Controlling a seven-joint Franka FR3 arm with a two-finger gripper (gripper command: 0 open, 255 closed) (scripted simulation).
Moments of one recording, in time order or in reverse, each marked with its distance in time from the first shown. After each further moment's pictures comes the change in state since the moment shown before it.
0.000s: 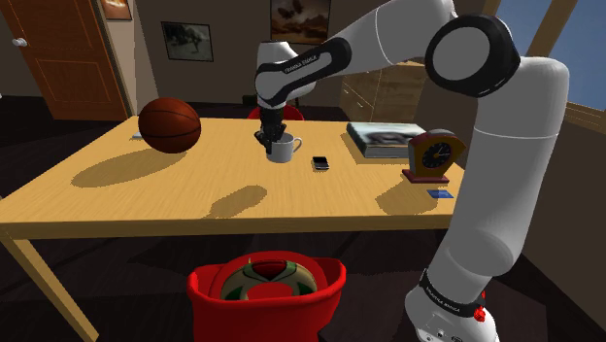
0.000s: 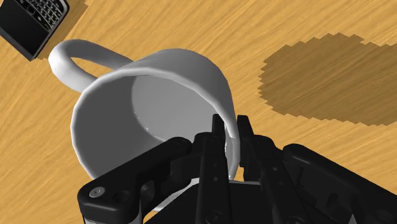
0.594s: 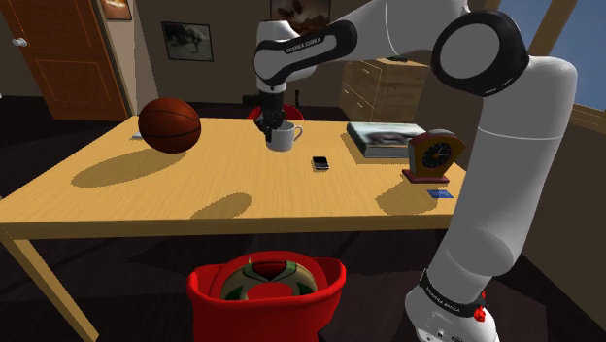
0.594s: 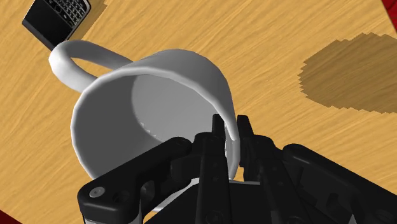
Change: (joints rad) arm 0.000 -0.030 0.001 0.081 0.005 -0.111 -0.007
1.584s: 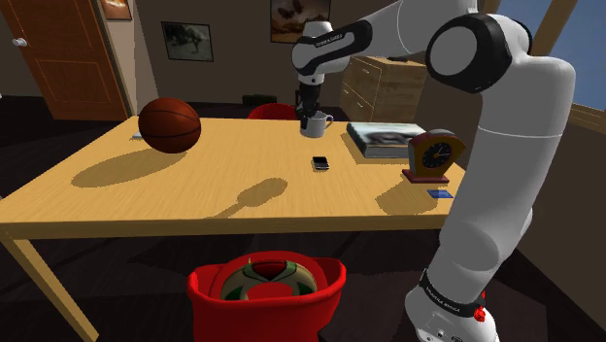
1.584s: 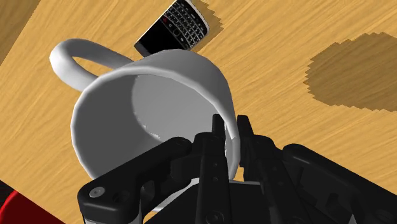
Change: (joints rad) arm -0.171 0.008 -0.116 0.026 0.052 -0.009 -0.304
